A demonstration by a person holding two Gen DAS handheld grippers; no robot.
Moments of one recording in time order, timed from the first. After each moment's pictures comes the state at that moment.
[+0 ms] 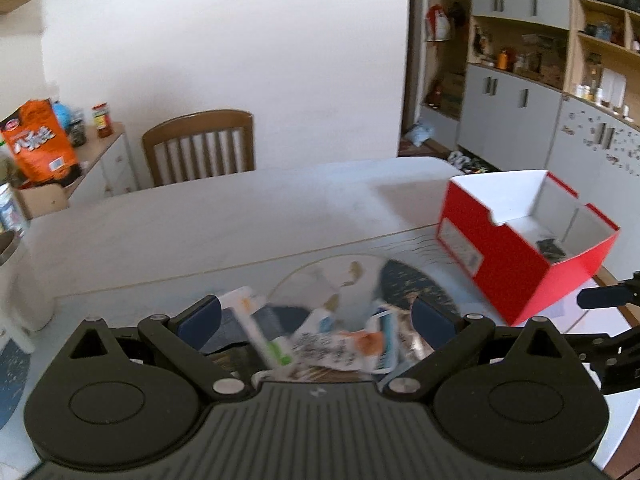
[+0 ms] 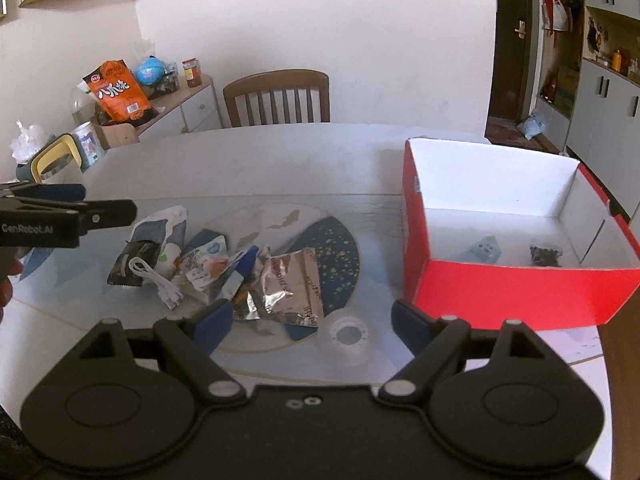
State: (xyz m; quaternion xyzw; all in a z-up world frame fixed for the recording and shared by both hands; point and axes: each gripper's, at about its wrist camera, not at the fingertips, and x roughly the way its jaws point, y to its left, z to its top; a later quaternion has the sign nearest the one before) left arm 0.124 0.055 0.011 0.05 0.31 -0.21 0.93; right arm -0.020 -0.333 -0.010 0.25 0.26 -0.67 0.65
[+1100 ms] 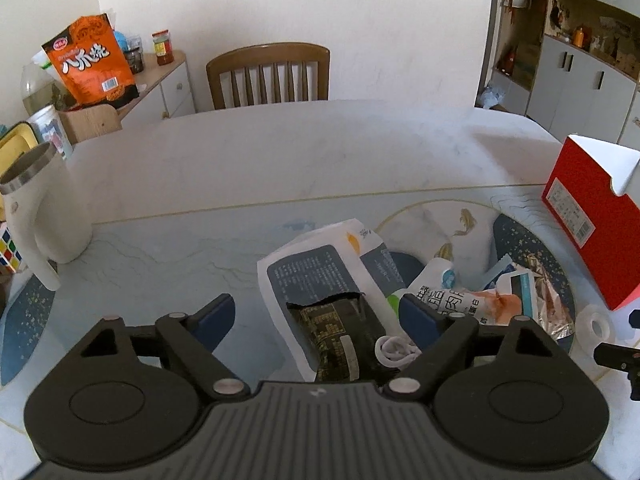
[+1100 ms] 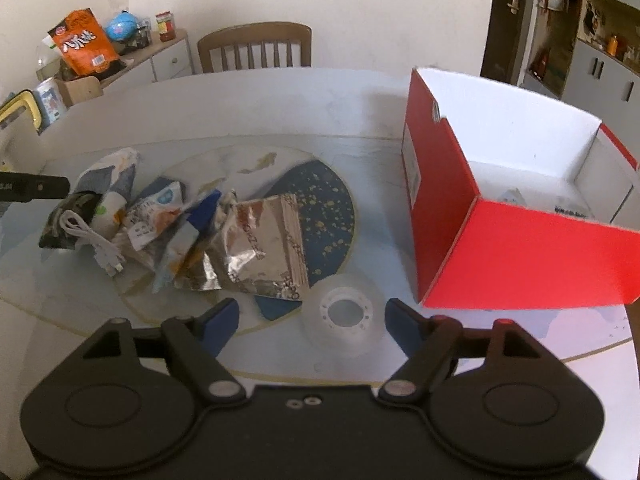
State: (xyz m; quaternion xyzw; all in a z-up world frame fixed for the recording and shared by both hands) left arm 0.180 0.097 -0.050 0.04 0.39 -0.12 0.91; right arm -0.017 -0.372 -0.080 0.27 0.31 -0.68 0.61
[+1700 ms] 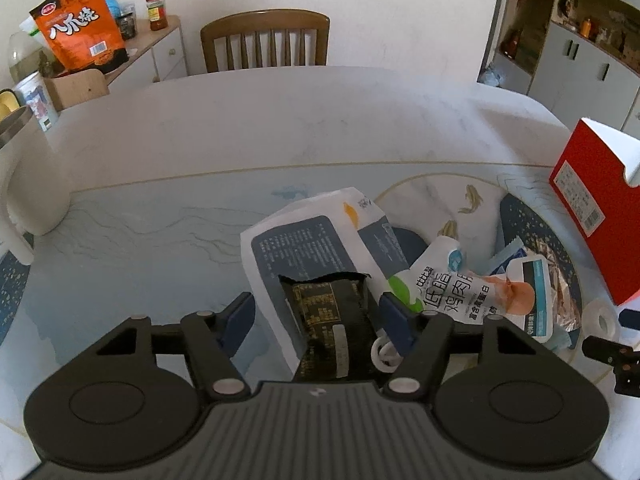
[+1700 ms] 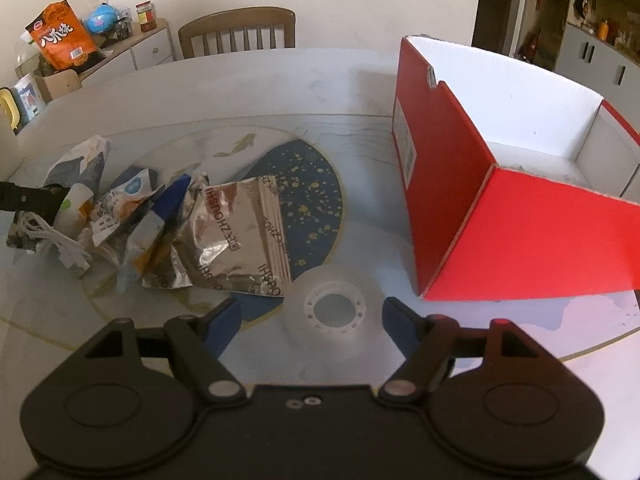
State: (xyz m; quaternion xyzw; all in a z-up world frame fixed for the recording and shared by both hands) left arm 0.197 0.092 -0.074 0.03 0.43 -0.12 0.89; right arm -0.024 -0.388 -0.101 0.28 0.32 -0.69 0.59
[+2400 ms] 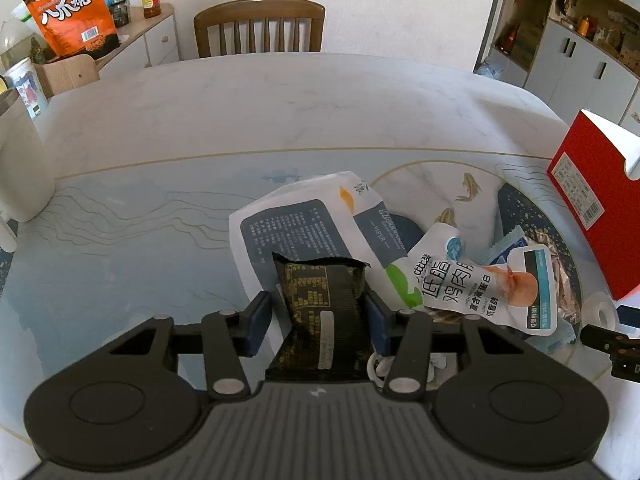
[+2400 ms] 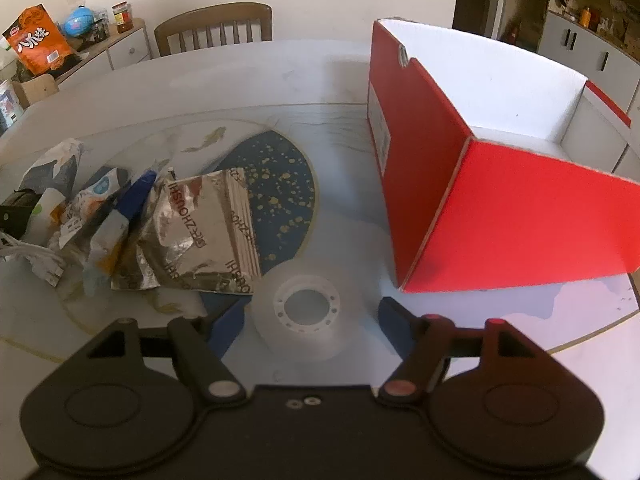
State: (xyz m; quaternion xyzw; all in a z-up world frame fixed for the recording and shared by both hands) left arm 0.200 0.092 -0.086 0.01 0.45 -0.13 0.89; right arm -0.036 -0.396 -0.113 0.29 0.32 -0.70 0.57
